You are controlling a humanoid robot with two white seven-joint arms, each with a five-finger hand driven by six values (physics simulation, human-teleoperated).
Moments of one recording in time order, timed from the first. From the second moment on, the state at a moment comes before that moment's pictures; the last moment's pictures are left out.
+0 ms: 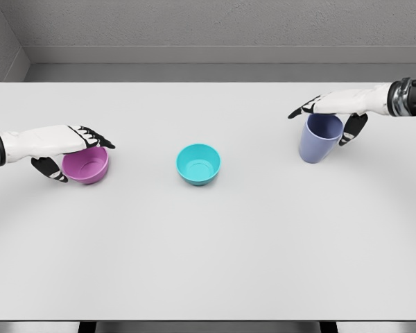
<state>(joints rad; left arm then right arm) -0.68 0.87 -0.74 -1.25 -0.34 -0.61 -0.49 -1.11 -0.71 1.13 -0.92 0.15 -0.61 0.61</state>
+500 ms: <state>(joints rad) -0.68 0.86 -0.74 -1.24 -0.37 -0.61 -0.49 -1.11 -0.72 1.13 -0.92 0.15 -0.61 0.61</state>
